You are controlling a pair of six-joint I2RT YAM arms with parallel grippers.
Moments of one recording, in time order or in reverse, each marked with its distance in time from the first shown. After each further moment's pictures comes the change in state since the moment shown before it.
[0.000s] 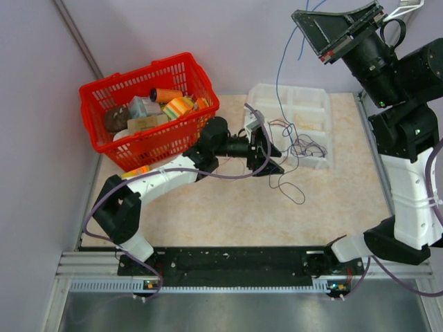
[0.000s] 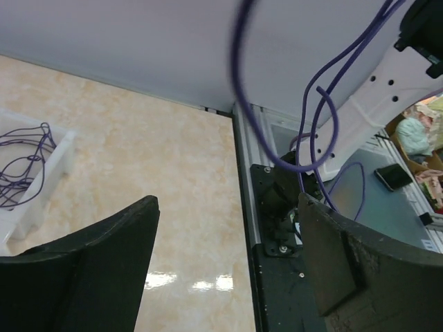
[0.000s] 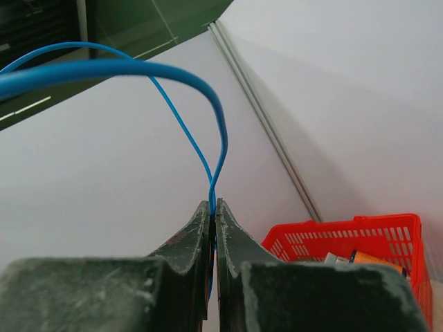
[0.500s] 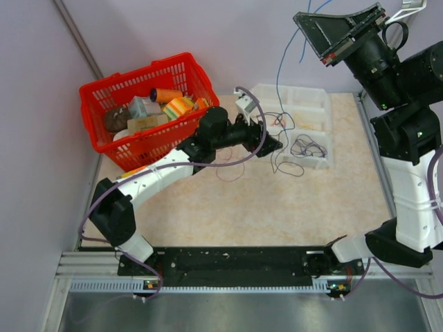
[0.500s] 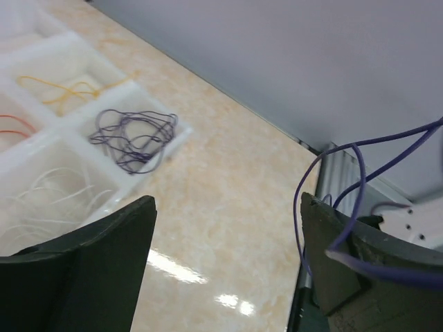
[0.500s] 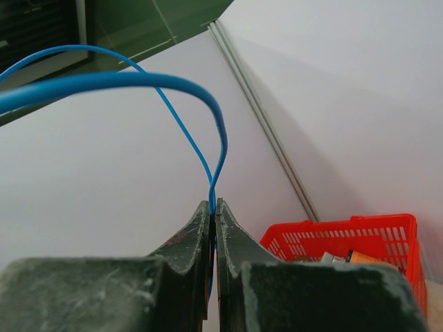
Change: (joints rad) left arm 0.011 -0.019 0.109 -0.240 -0.336 -0.008; right arm 0.001 -0.025 -0.021 0.004 -0.002 -0.016
